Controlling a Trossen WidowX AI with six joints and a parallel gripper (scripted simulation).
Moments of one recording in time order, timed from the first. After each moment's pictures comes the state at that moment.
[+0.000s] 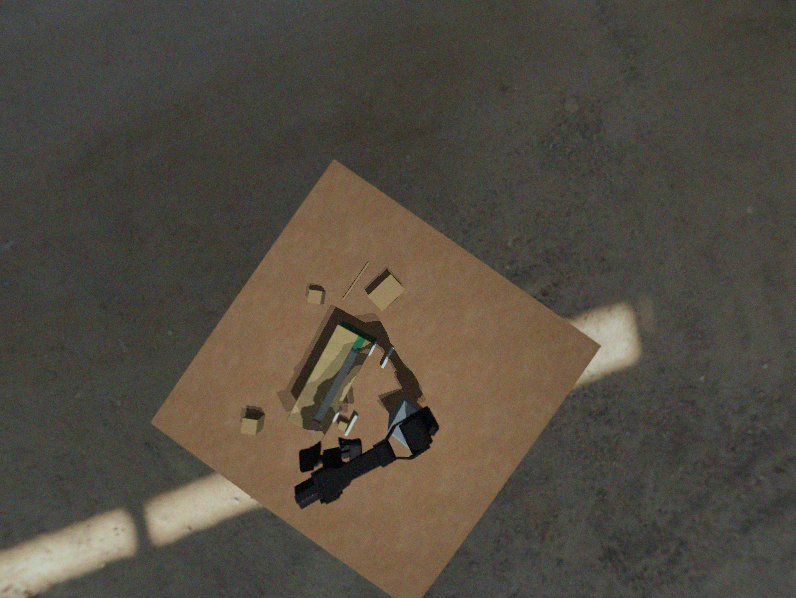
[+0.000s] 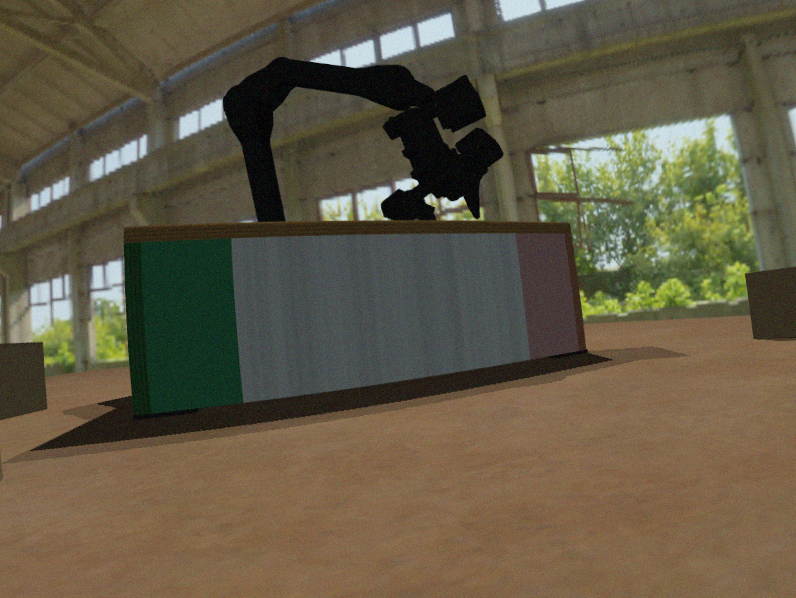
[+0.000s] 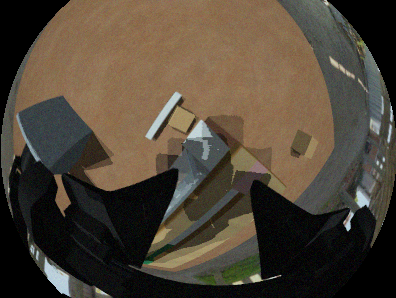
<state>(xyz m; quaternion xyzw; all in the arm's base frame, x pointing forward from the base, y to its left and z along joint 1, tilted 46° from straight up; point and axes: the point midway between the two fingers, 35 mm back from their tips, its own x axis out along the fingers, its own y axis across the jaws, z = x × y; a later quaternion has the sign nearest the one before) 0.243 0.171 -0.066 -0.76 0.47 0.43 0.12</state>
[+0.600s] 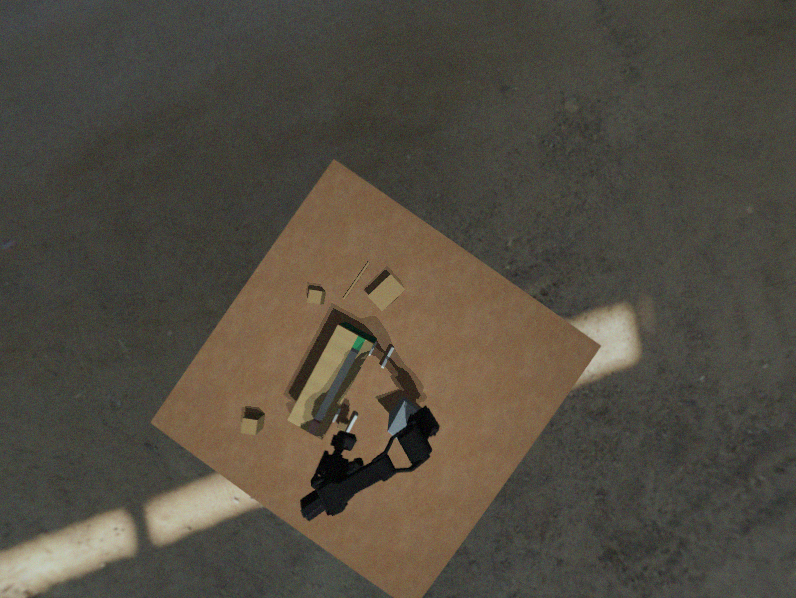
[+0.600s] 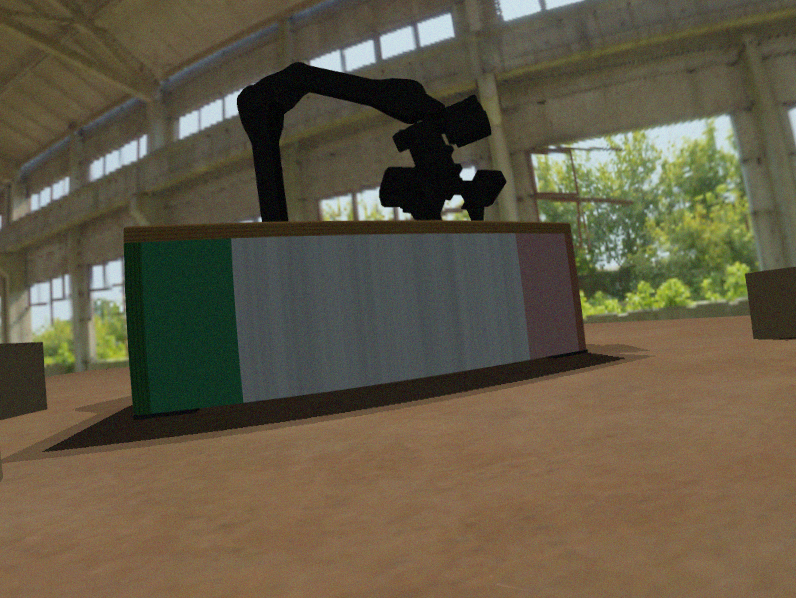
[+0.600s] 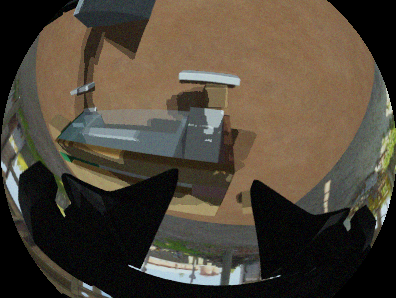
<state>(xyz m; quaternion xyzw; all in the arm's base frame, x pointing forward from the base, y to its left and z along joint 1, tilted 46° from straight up) 0.232 0.177 -0.074 -0.74 0.21 0.56 -0.30</state>
